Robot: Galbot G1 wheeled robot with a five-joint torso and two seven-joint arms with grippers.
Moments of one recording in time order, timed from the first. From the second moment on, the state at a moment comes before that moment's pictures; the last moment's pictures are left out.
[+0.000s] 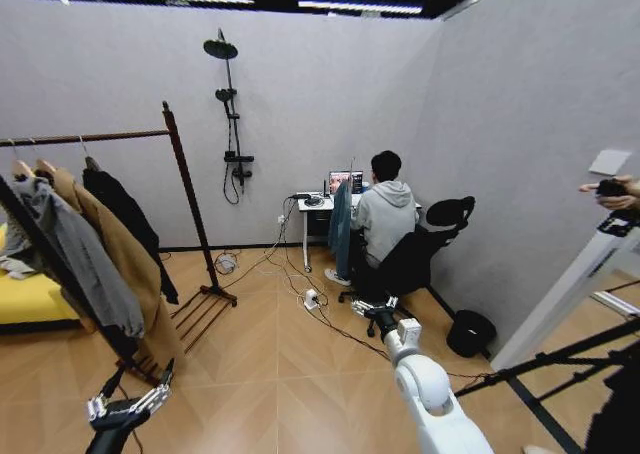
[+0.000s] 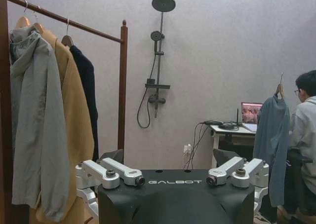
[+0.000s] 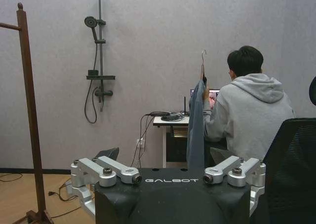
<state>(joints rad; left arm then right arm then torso) 1.83 -1.30 -0.87 -2.29 -0.49 -0.05 0.04 -1.08 1.34 0.48 1.91 0.23 -0.27 0.04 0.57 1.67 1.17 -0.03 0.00</state>
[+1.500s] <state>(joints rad) 1.83 -1.30 -0.87 -2.29 -0.49 -0.05 0.04 -1.11 1.36 0.49 1.92 0.21 -0.20 0.03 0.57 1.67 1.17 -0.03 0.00</state>
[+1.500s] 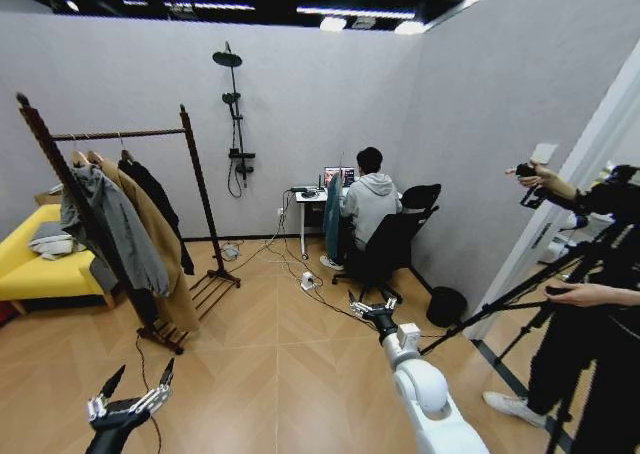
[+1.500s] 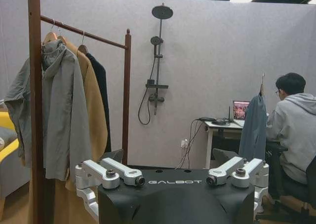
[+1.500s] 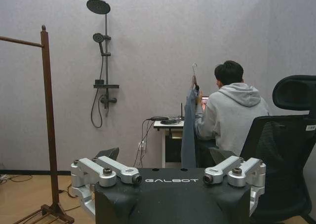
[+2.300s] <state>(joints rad) 1.83 -1.30 -0.87 -2.29 -0.49 -0.05 0.04 -1.46 1.34 0.63 2.27 0.22 -0.18 0.04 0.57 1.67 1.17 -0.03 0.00</state>
